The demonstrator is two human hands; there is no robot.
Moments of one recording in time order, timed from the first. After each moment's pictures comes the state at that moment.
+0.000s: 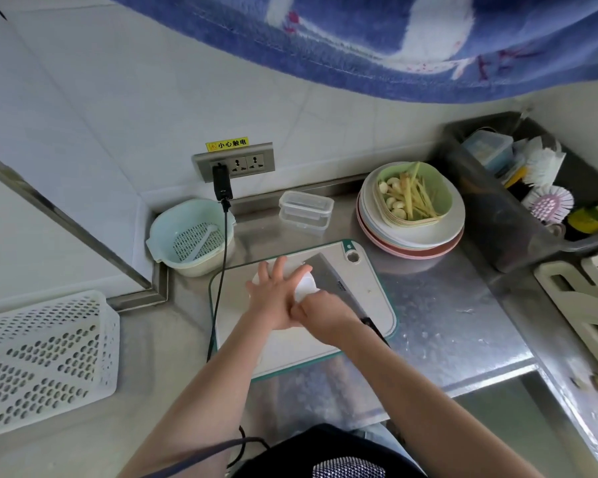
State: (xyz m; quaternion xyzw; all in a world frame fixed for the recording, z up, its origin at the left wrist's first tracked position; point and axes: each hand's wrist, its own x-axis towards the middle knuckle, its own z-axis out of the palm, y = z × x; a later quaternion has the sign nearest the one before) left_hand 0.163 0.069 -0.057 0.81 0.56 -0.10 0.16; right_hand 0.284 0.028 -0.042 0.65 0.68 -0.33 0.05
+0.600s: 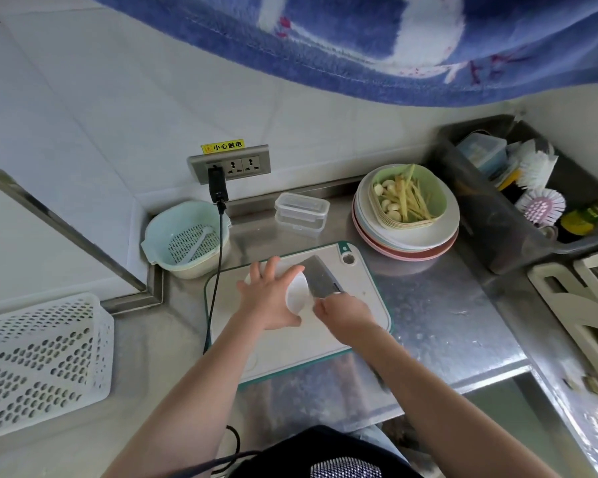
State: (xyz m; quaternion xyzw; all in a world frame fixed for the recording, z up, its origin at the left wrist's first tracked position) left_hand 0.159 0.073 -0.058 0.80 0.57 -0.09 0.17; right_hand 0.311 0.024 -0.042 0.72 0.63 -0.28 0.06
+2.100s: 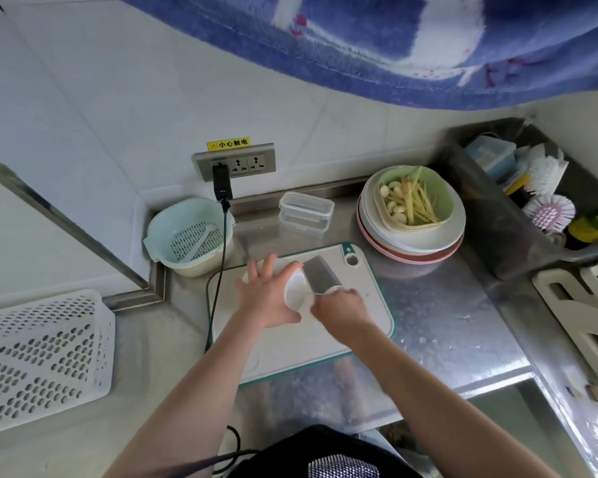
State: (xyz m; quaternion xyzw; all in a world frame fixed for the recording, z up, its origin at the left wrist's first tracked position) left_hand 0.154 0.078 -0.060 0.78 0.59 -0.06 0.17; right_hand 0.298 0.037 -0.047 0.67 0.72 -0.14 0.13
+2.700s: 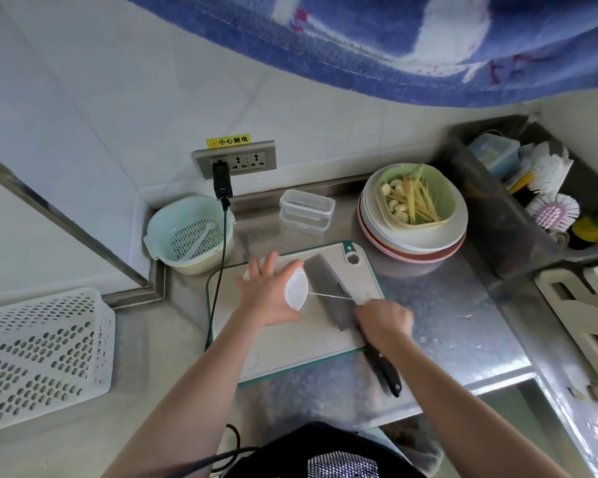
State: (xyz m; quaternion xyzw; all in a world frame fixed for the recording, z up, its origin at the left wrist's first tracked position) left_hand 0.155 0.077 -0.058 0.79 0.59 -0.05 0.17; right_hand 0.358 0.016 -0.053 0.80 0.55 -0.19 0.18
